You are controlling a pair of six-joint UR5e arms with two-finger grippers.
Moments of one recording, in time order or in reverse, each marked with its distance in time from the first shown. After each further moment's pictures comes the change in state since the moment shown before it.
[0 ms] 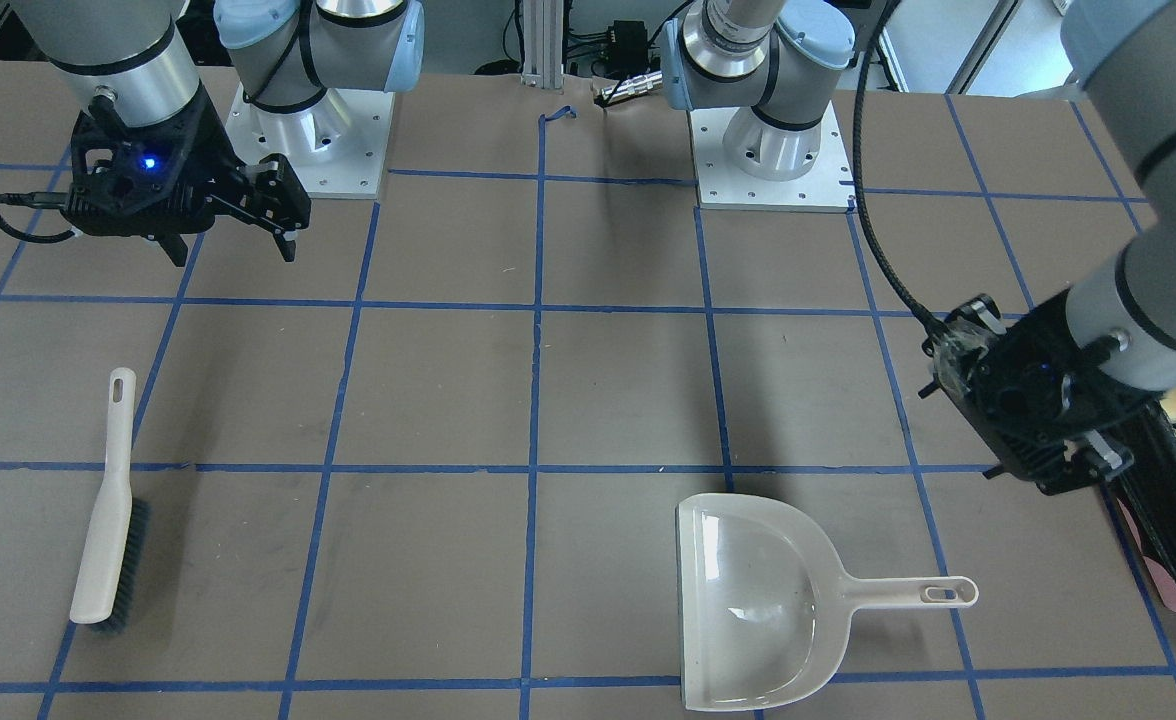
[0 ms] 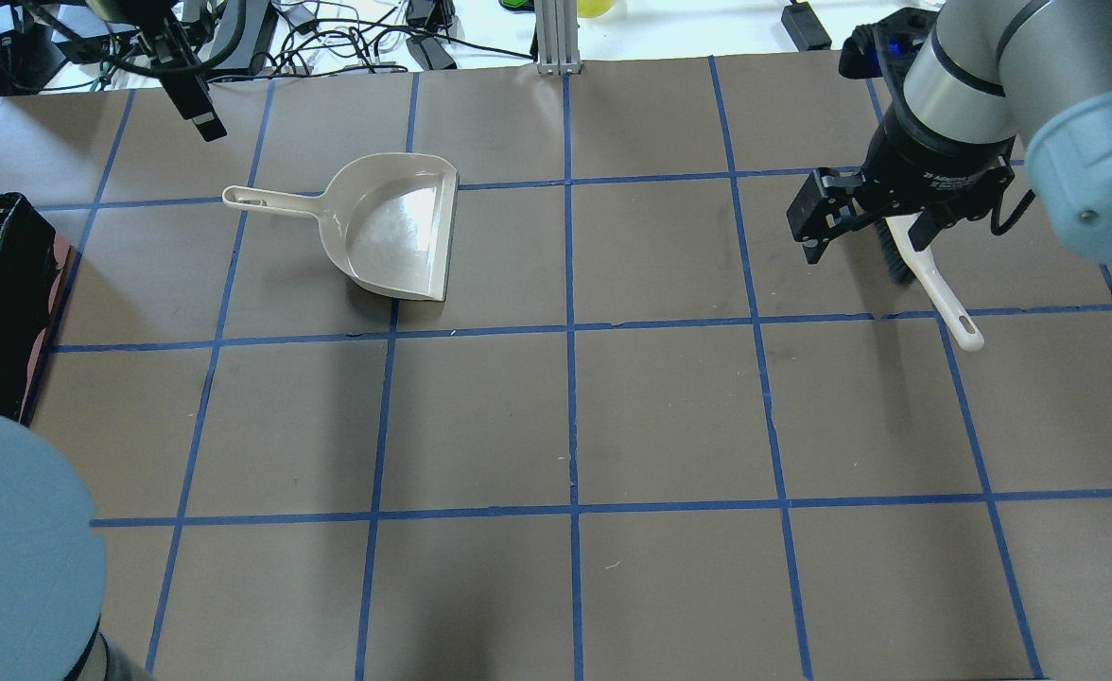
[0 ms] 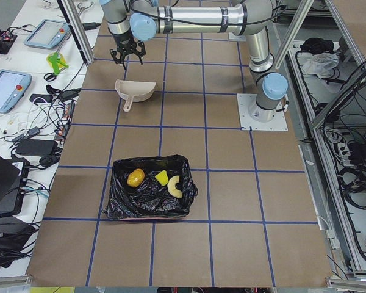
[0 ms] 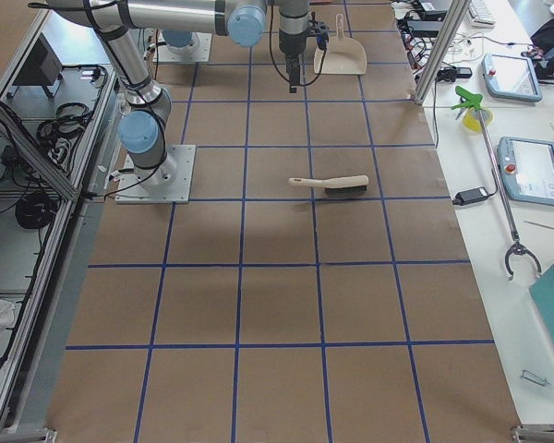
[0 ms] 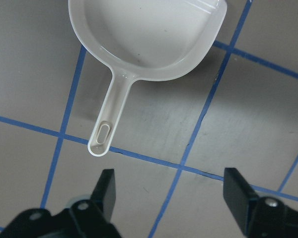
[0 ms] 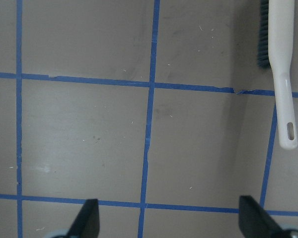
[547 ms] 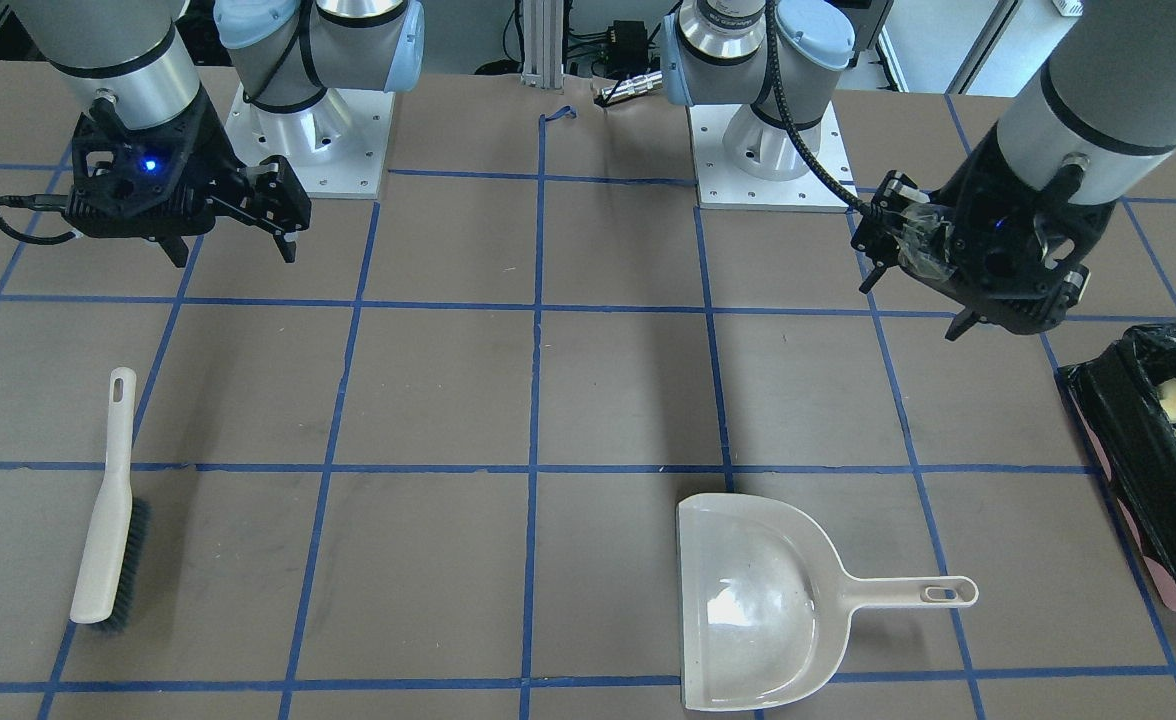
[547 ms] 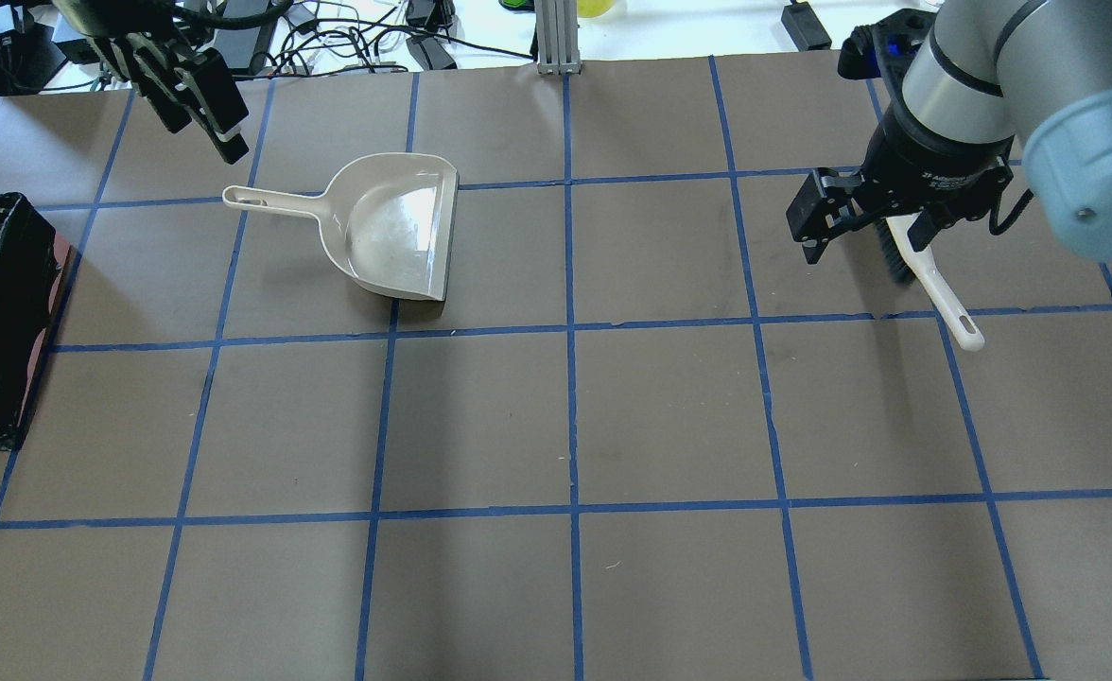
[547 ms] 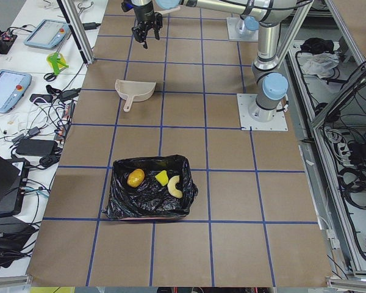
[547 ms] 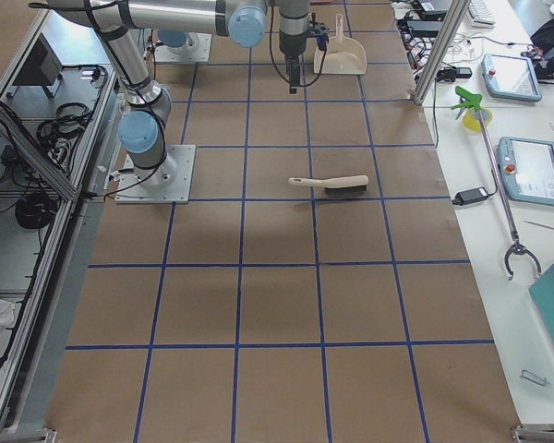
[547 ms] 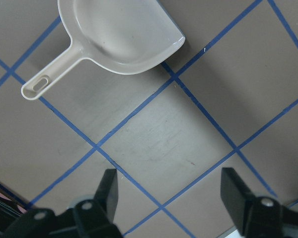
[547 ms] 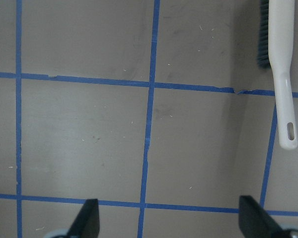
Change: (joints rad) left arm -0.039 0.189 -0.153 -0.045 -0.008 -0.548; right arm 0.000 0.002 0.000 0.000 0.000 0.003
